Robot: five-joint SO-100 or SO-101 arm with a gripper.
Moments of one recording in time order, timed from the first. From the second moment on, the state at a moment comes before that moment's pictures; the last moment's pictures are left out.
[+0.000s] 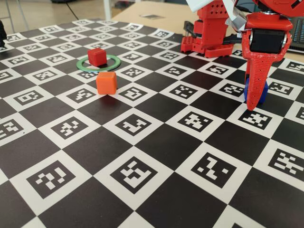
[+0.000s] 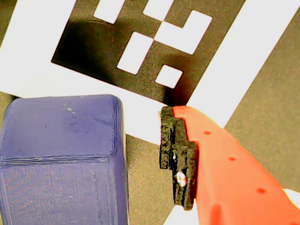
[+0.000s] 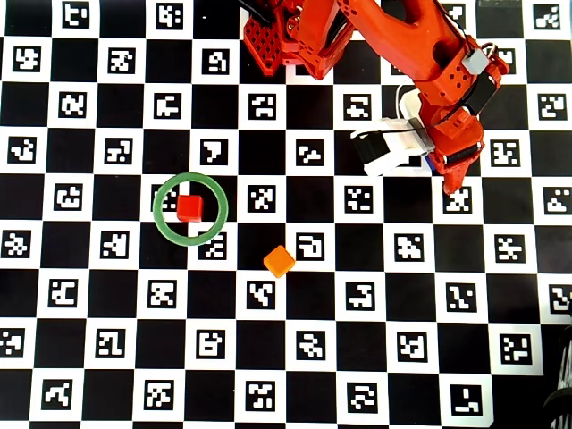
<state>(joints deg) -50.4 89.0 120.1 56.2 26.9</state>
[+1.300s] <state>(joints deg) -49.2 89.0 106.7 70.4 32.9</state>
